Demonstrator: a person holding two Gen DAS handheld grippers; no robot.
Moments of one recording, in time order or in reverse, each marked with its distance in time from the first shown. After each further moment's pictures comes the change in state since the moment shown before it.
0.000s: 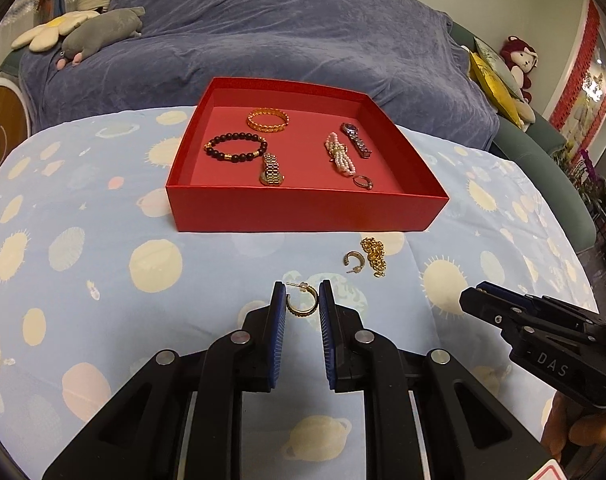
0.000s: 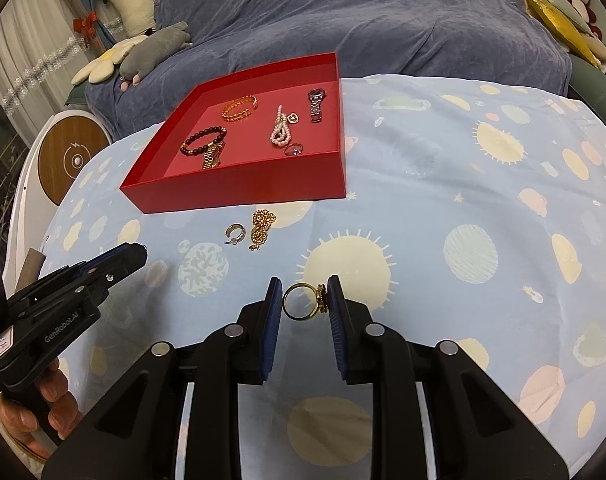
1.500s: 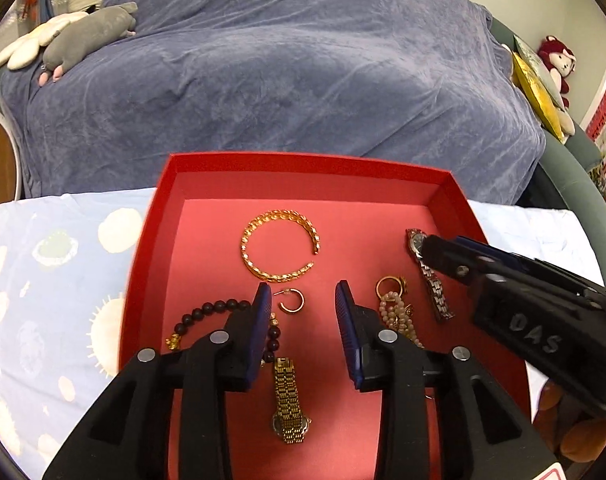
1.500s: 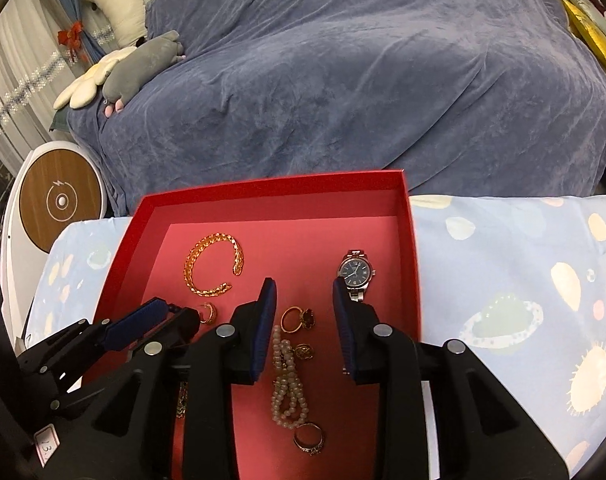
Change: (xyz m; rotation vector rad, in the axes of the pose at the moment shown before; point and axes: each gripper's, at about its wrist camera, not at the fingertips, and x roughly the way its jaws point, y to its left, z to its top) left arm 0.132 0.021 0.168 -0.022 0.046 0.083; right arm 0.124 0.005 0.205 0.002 -0.026 0.050
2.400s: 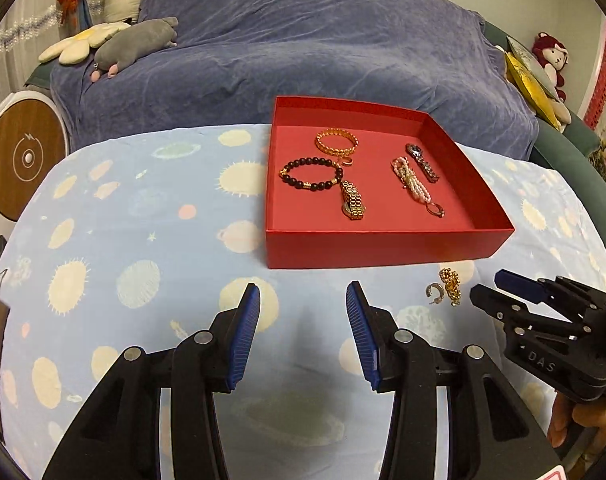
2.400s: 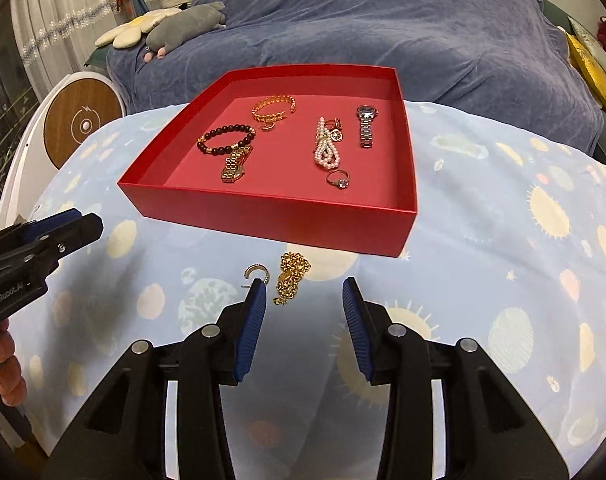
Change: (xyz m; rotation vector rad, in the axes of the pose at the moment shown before) left arm -0.125 0.037 -0.147 0.032 -0.051 0.077; right arm -0.080 0.036 -0.172 -0.196 0.029 -0.066
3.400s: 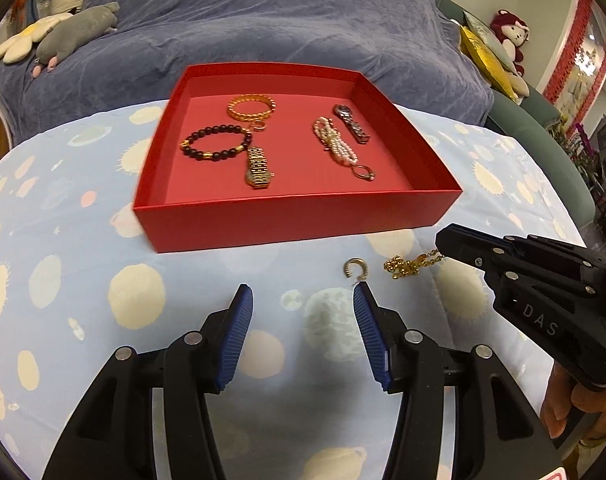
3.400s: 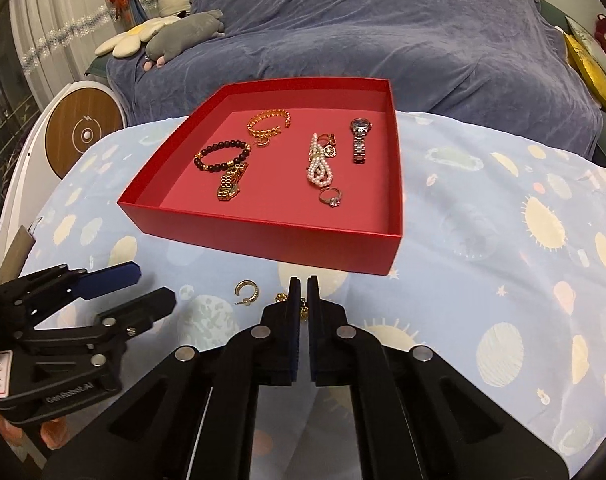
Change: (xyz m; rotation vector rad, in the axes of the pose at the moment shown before) left arm 0.033 -0.053 -0.004 0.078 0.083 -0.192; right arm -0.021 -0.019 0.007 0.044 -0.023 0.011
